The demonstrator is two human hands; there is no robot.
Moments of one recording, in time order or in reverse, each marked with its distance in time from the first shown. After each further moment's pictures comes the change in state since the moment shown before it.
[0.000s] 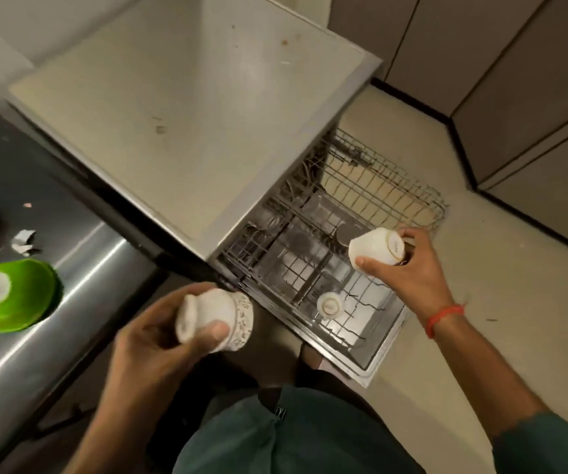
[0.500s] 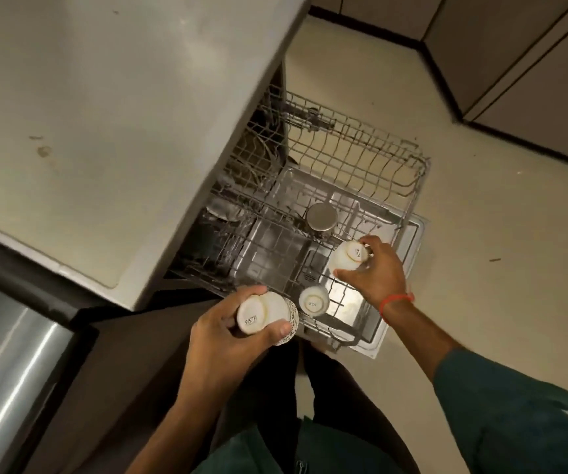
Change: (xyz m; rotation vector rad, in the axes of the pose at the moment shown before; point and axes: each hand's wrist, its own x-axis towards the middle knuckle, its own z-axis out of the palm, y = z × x) left_hand 0.100 -0.065 0.119 0.397 -0.217 -0.164; right_hand 0.076 0.151 0.025 -0.281 0.078 0.176
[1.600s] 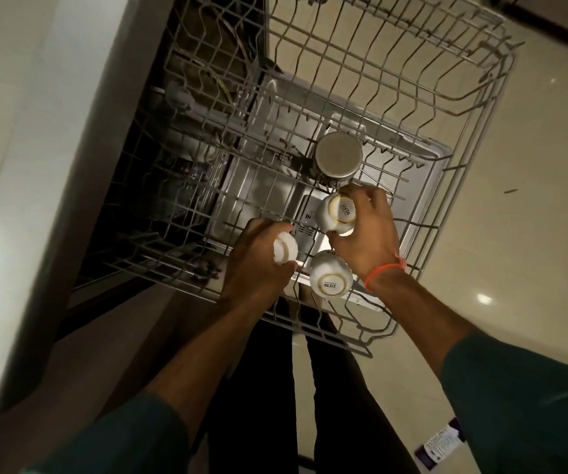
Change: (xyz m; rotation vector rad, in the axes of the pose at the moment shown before) left_hand 0.188 -0.131 0.086 0.369 -0.194 0.056; right_hand 0.056 0.046 0.118 -0.291 0.049 -0.112
